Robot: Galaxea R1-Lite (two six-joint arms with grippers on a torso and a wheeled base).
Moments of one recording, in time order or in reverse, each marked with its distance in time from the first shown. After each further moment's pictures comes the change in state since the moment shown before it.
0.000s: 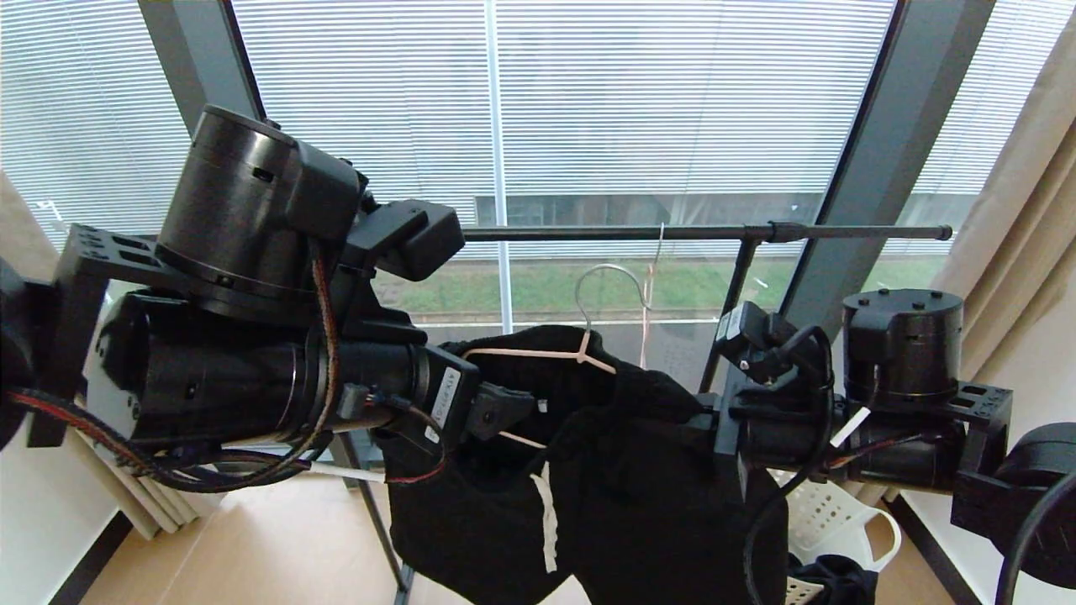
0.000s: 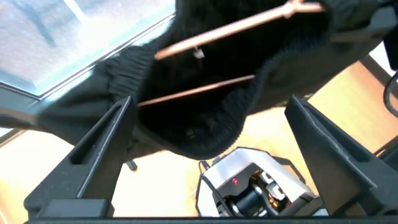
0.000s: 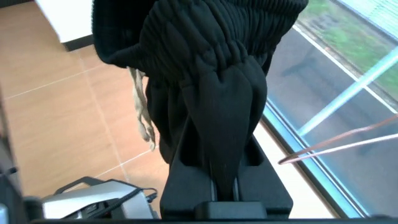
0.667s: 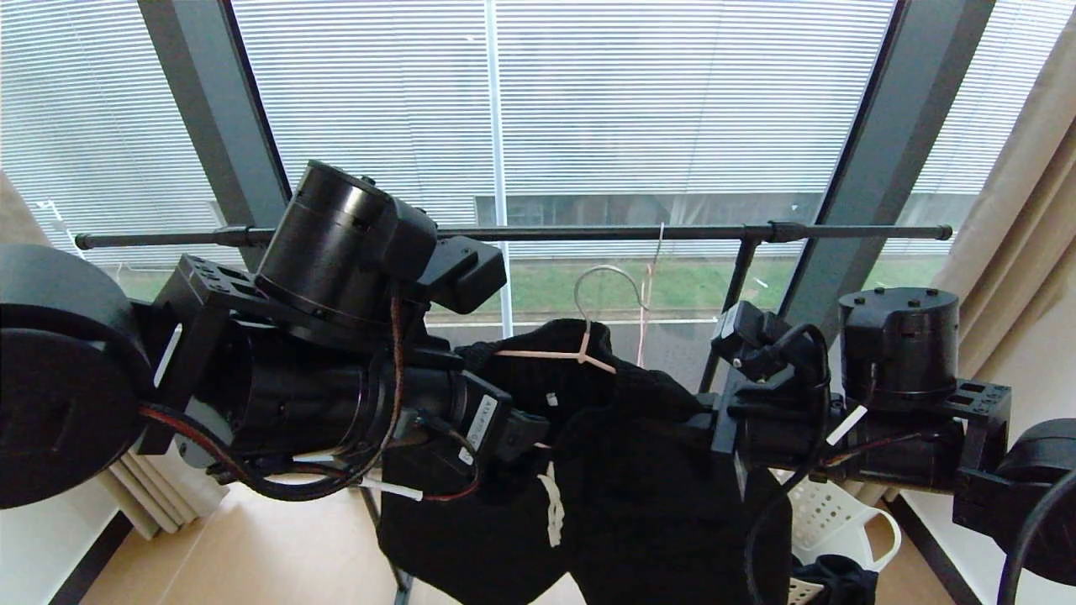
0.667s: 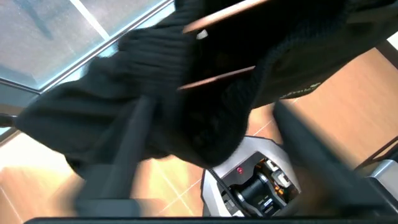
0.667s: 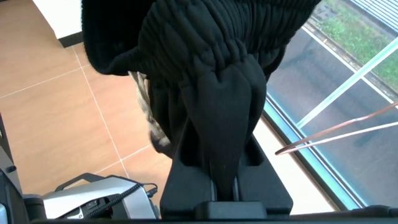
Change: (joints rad) left arm -0.032 0.079 -0.009 0.000 0.005 0.020; right arm 0.008 -0.006 -0.015 0.040 -0.048 0.000
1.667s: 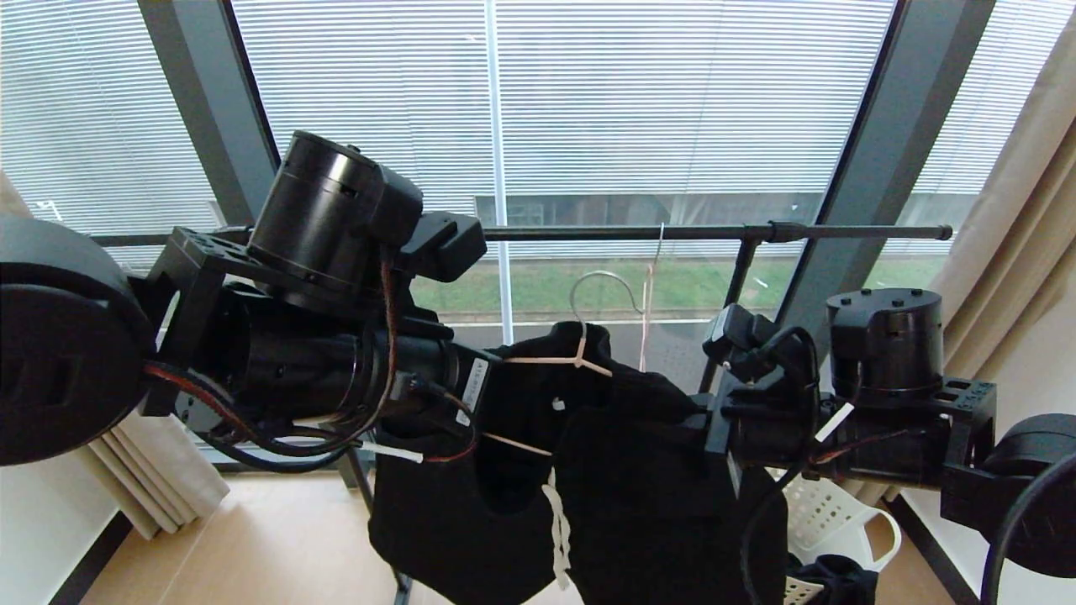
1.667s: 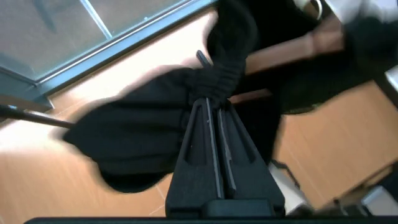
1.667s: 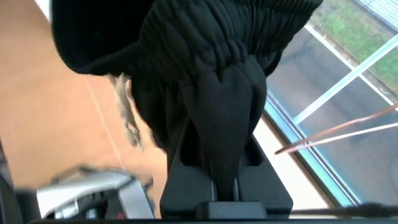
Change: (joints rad) left arm 0.040 0.009 -0.042 0.004 0.000 -0.052; right arm -0.003 0.023 -0.016 0.010 -0.005 -0.018
